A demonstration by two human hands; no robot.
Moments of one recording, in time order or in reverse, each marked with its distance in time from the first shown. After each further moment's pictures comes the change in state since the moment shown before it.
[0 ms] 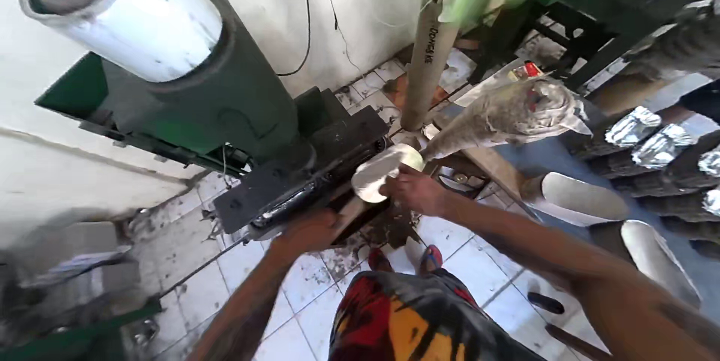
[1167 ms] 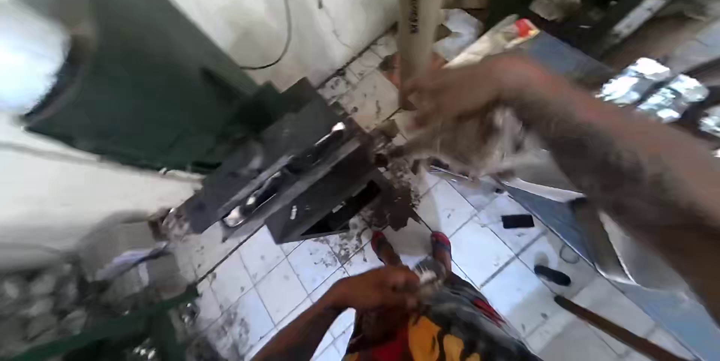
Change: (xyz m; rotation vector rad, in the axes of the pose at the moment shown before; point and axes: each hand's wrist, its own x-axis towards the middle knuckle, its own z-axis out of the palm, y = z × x) left_hand -0.015 0.201 0.091 -0.899 -0.480 0.596; right_hand -0.016 -0.021 -0.316 0.367 -0.369 1.007
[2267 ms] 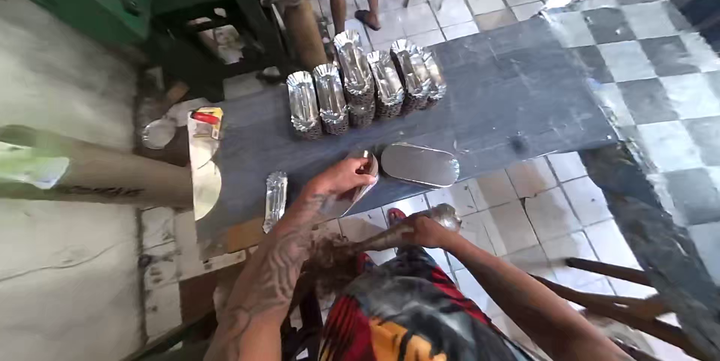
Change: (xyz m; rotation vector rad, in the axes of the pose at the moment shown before) left_hand 0.480 0.090 -0.025 0.817 -0.668 -0.038; right_hand -0.083 0.349 0.342 0.763 0.360 0.628
